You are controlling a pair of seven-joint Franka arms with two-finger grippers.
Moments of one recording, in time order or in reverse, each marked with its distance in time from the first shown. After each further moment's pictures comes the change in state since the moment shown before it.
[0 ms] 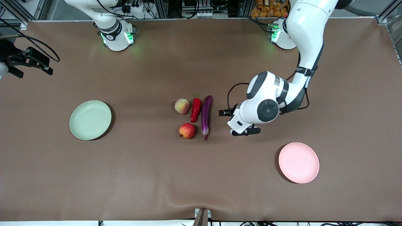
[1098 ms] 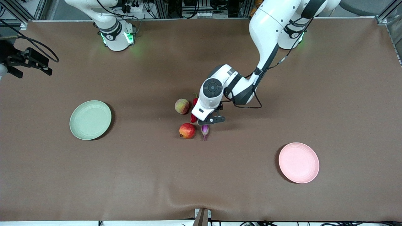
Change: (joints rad) left arm -0.271 0.134 0.033 0.034 0.211 0.259 -0.338; right arm -0.005 0.000 -0.006 -0.007 0.000 -0.002 0.000
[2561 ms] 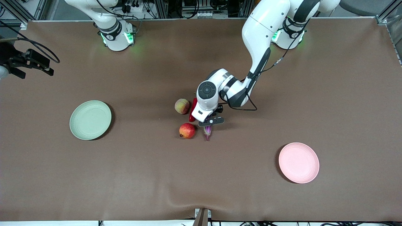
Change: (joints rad) left arm -0.061 0.069 0.069 0.006 0.050 0.017 -0.036; right arm -0.007 0.007 -0.003 -0.004 0.027 -0.009 0.000
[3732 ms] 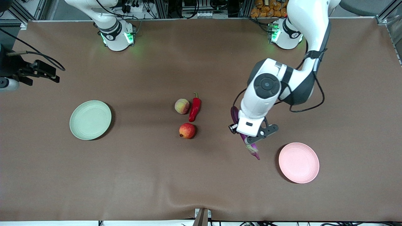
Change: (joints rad) left arm 0.234 -0.293 0.057 0.045 0.000 -0.185 -0.032; right arm 0.001 0.087 0.004 -0.002 0.000 0.002 -0.005
